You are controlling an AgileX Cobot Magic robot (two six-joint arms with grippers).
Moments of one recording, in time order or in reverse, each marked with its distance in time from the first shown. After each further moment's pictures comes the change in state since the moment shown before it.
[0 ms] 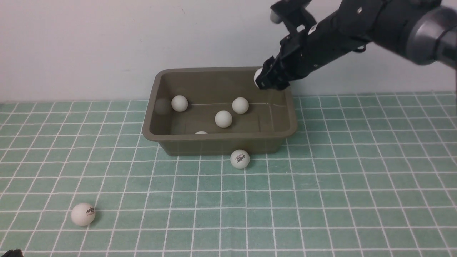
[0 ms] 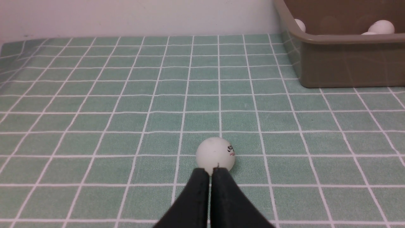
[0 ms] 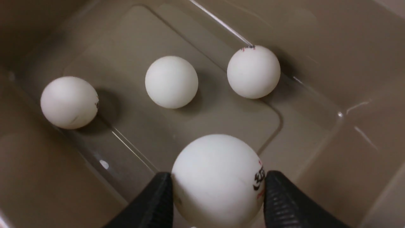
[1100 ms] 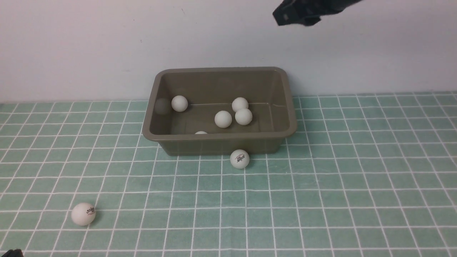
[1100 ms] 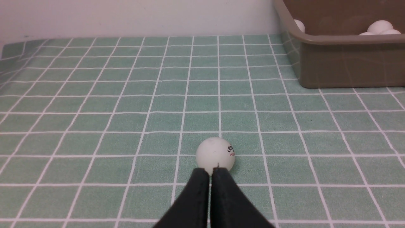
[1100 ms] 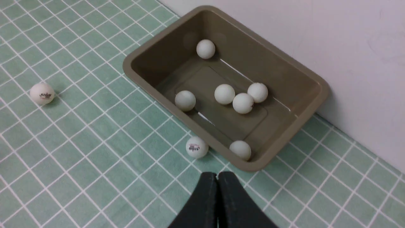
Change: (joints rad) right arm 0.045 -0.989 0.375 -0.215 0.331 0.289; left arm 0.000 0.000 0.000 0.000 0.000 0.000
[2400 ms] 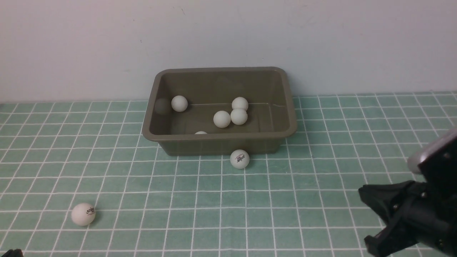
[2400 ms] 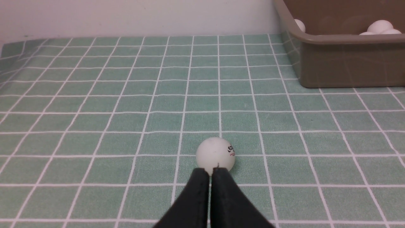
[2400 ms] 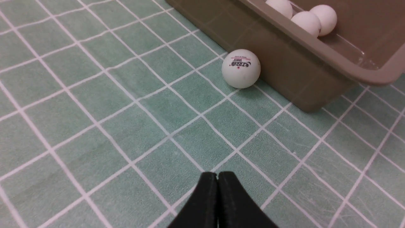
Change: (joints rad) right arm 0.349 0.330 1.004 0.102 -1.529 -0.129; left arm 0.000 0.000 0.000 0.000 0.000 0.000
